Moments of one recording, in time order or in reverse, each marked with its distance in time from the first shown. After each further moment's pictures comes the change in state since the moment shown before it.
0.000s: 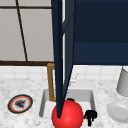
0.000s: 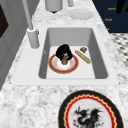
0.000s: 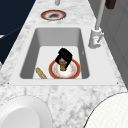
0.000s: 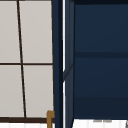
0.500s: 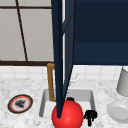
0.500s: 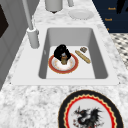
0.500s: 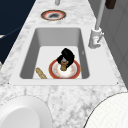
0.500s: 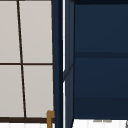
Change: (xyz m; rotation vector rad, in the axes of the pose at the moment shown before) left hand -0.017 0.014 0.005 0.038 -0.001 0.112; right hand 0.000 0.000 0.000 0.000 0.000 0.000
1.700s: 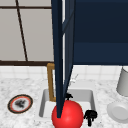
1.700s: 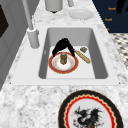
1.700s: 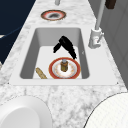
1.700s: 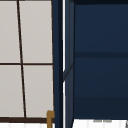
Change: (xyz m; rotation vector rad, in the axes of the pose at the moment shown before) left hand 0.070 0.039 0.027 0.025 -0.056 -0.057; right hand 0.000 0.000 0.000 0.000 0.000 0.000
